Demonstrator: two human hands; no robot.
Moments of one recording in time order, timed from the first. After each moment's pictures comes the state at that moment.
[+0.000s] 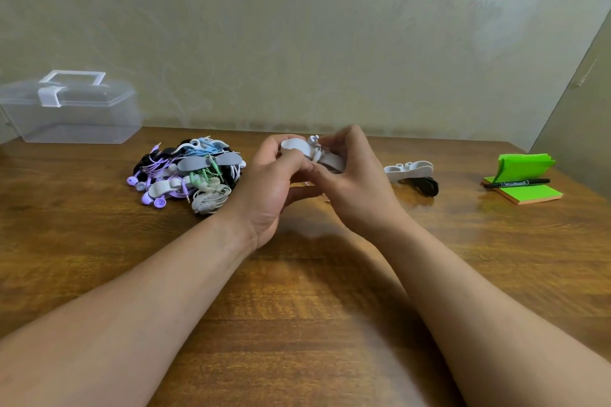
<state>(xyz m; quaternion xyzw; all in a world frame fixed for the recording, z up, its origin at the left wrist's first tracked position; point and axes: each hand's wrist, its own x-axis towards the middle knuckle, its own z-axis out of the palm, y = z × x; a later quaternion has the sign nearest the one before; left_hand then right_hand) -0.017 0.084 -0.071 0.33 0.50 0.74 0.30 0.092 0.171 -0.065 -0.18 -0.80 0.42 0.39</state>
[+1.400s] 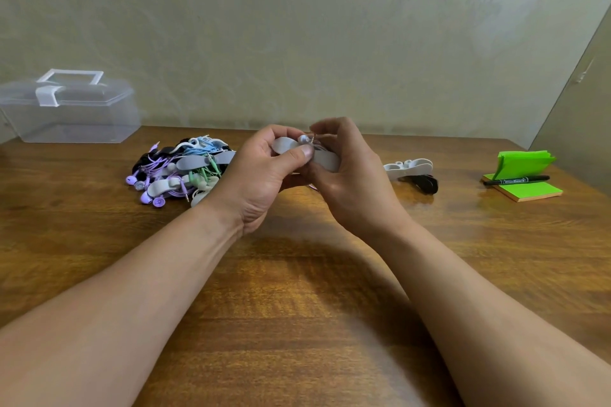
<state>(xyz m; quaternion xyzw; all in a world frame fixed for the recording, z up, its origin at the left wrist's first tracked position) -0.030 0.081 -0.063 0.40 0.50 0.72 0.27 0.095 0.169 -0.062 -0.16 -0.83 0.36 0.40</state>
